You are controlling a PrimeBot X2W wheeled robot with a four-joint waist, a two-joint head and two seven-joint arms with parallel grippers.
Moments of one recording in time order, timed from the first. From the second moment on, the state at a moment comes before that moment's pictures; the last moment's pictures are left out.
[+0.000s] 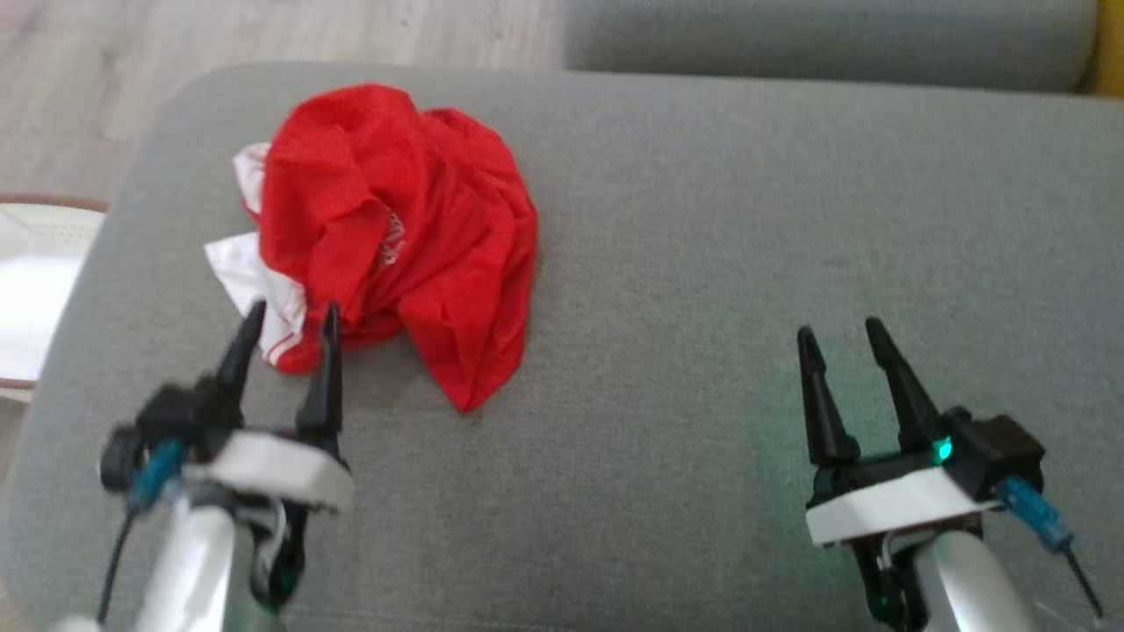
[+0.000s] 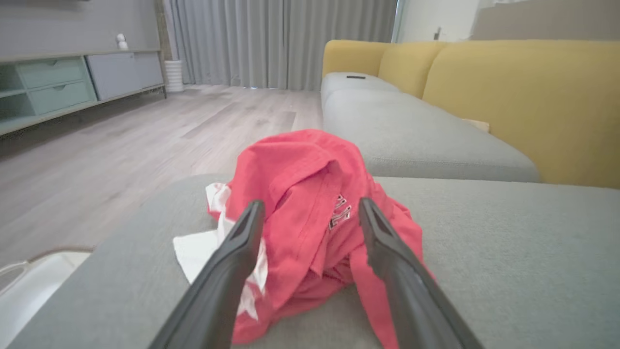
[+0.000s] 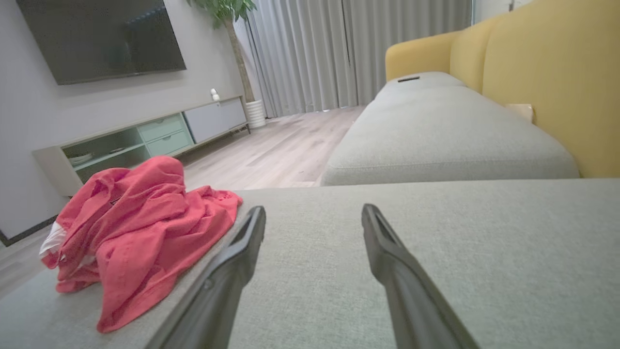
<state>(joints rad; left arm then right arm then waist) -0.12 0.08 -0.09 0.22 -0.15 -0.09 -0.25 -0.05 -0.04 0.14 0.21 0.19 0.12 -0.25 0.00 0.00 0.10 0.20</state>
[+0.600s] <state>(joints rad) -0.52 0.22 -0.15 0.64 -0.12 -0.12 -0.24 -0.14 -0.05 0.15 0.20 0.18 0.12 -0.25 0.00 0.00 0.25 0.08</state>
